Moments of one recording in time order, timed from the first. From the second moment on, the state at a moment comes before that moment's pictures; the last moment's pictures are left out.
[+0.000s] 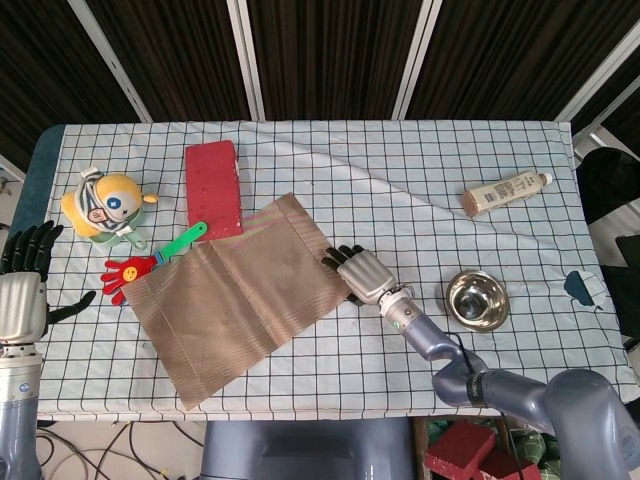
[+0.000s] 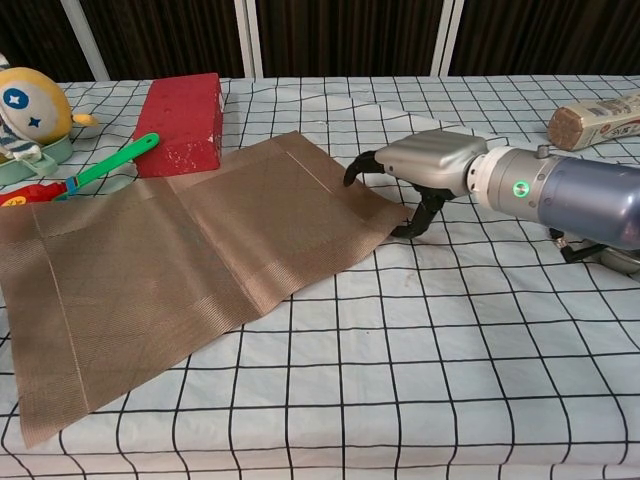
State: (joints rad) left arm -0.23 -1.32 -0.20 -1.51 1.39 1.53 0.03; right arm 0.91 -1.70 0.15 -1.11 -1.33 0.78 -0.19
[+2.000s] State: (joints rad) left arm -0.22 -1.32 -0.17 -1.52 1.44 1.53 0.03; right arm 0.55 -1.57 0.10 -1.52 -1.24 1.21 -0.35
